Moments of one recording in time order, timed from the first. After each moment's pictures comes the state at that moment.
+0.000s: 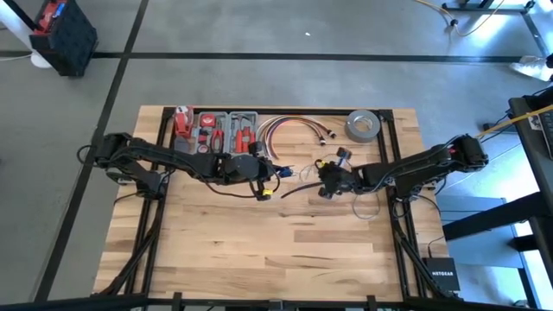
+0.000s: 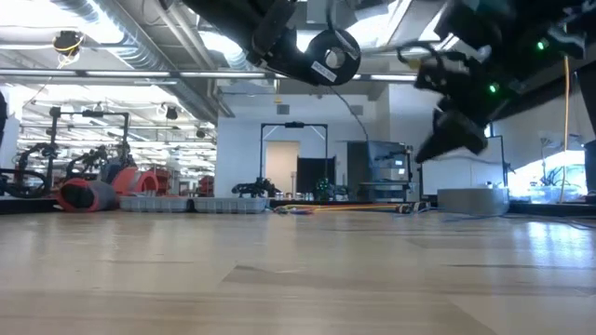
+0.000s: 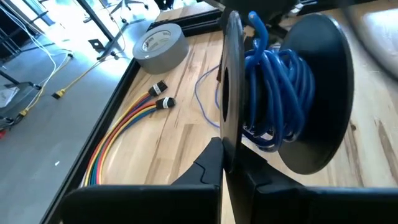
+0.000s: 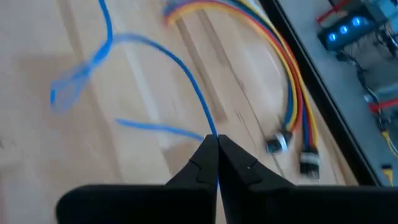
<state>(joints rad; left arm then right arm) -0.07 1.54 1.07 -0.04 -0.43 0.14 0.11 1.31 0.59 -0.26 0.69 0.16</state>
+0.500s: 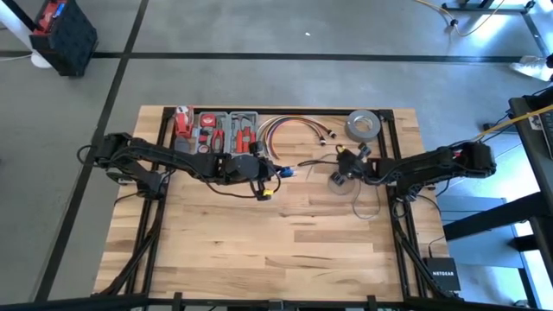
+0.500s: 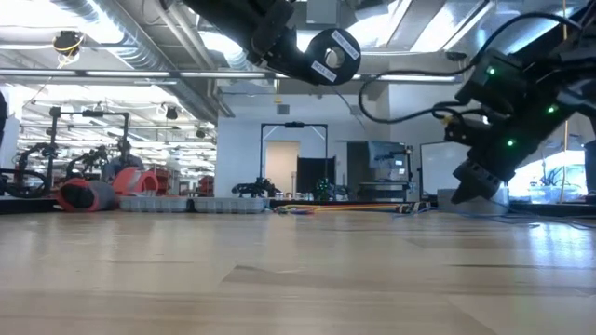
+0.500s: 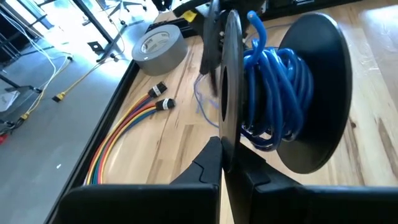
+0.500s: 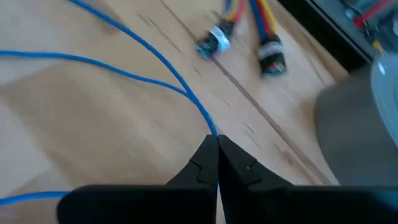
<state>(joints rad) -0.07 1.54 1.07 -0.04 -0.43 0.16 -0.18 1.22 0.26 0.00 0.63 0.26</state>
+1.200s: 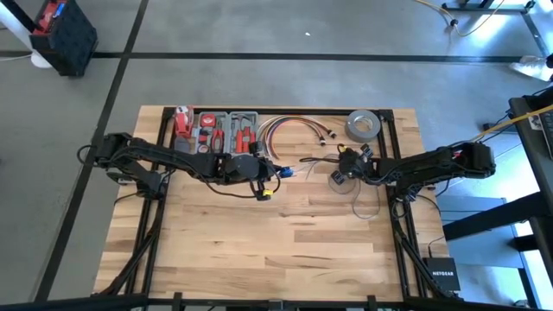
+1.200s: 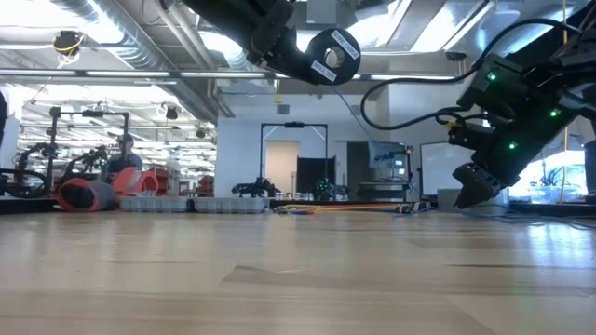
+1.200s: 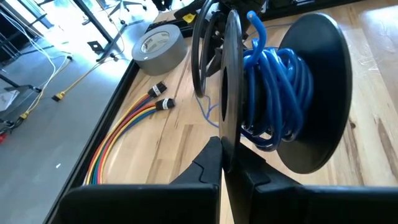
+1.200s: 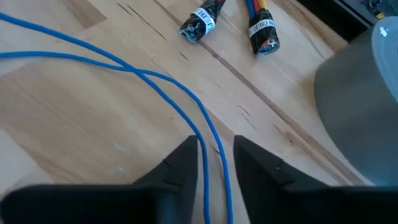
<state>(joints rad) -0.07 1.54 1.07 -0.04 -0.43 0.16 -0.20 1.22 0.24 0.00 0.61 0.36</state>
